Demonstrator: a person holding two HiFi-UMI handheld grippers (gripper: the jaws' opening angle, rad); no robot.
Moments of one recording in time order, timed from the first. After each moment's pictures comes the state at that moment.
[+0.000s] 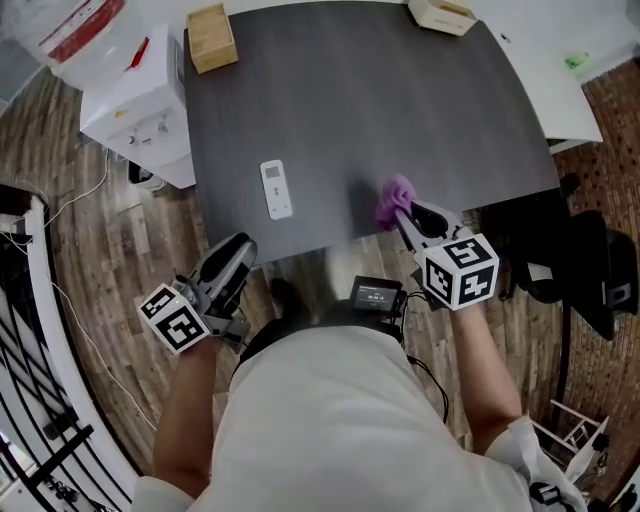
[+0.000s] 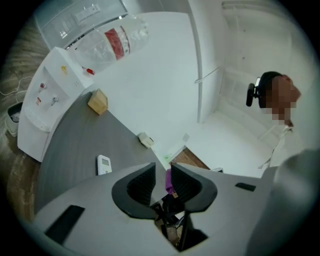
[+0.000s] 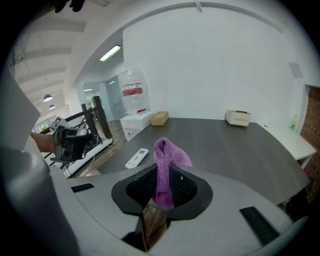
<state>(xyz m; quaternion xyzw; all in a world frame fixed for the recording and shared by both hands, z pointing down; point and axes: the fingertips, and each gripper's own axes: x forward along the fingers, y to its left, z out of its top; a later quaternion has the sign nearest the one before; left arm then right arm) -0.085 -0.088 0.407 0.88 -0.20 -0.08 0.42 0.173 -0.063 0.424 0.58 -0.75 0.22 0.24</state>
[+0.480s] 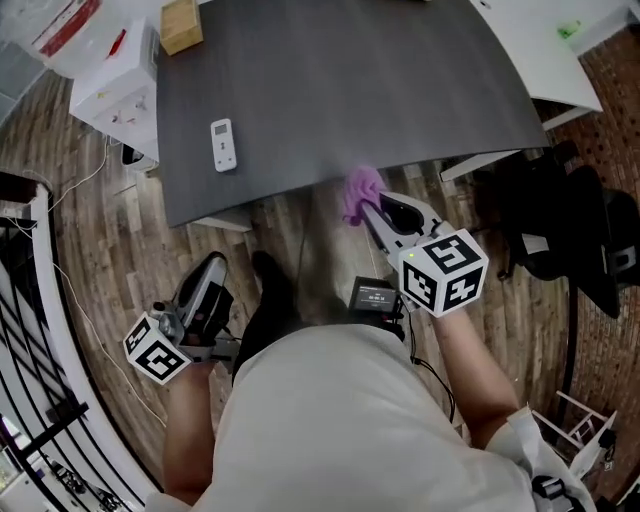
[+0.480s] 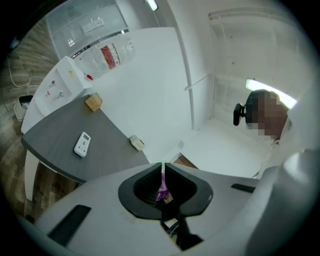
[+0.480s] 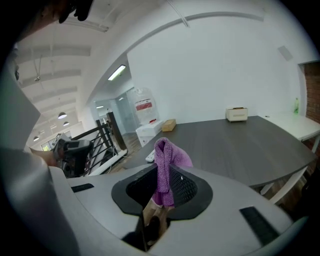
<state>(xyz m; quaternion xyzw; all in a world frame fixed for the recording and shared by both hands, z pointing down) -0.040 0.062 0.356 0.87 -0.23 -0.15 0.41 0.195 0.051 0.394 0.54 -0.80 0.23 0.15</state>
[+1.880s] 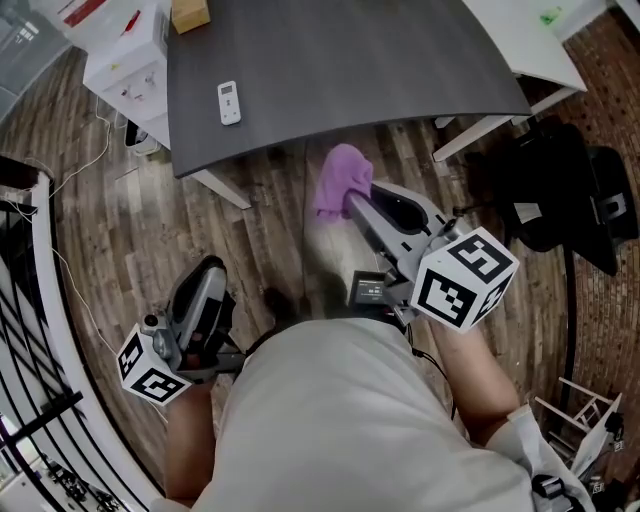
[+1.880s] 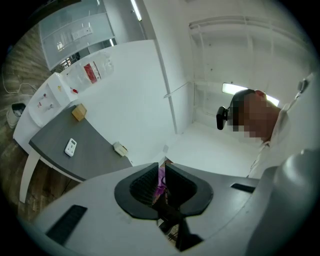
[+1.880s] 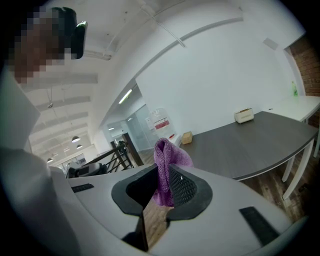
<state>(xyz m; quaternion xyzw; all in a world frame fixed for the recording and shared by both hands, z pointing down) -0.069 0.200 0.274 0.90 -0.19 -0.20 0.35 0.118 0.172 0.293 0.50 -0.83 0.25 0.02</state>
